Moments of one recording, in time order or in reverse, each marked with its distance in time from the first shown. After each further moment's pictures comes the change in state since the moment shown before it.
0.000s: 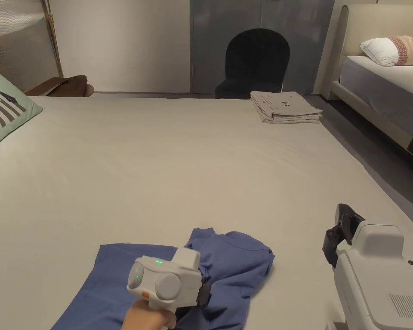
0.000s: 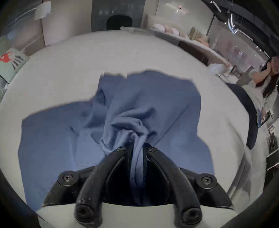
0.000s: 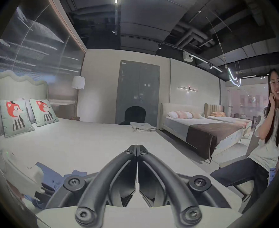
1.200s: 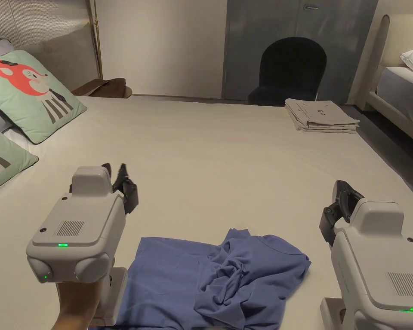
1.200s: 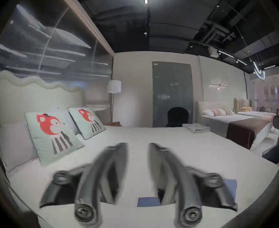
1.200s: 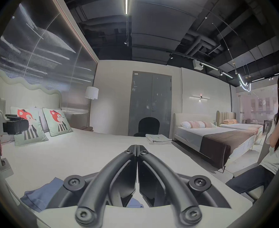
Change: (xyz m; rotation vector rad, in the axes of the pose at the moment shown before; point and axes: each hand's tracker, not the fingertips) left arm -0.093 -0.007 0.226 0.932 0.534 0.139; right arm -0.066 0.039 0.005 0.101 0.117 -0.011
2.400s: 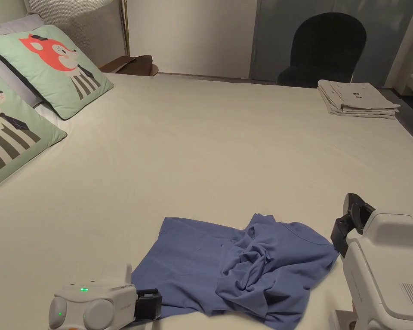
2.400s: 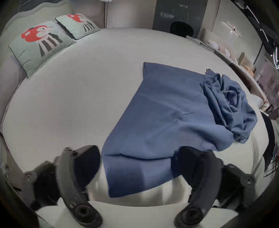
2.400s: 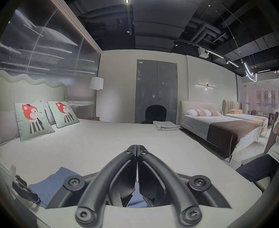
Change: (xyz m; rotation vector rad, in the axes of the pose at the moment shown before) left arm -0.038 -0.158 0.022 -0.901 -0.054 0.056; right arm -0.015 -0.041 -0.011 -0.114 0.059 -0.033
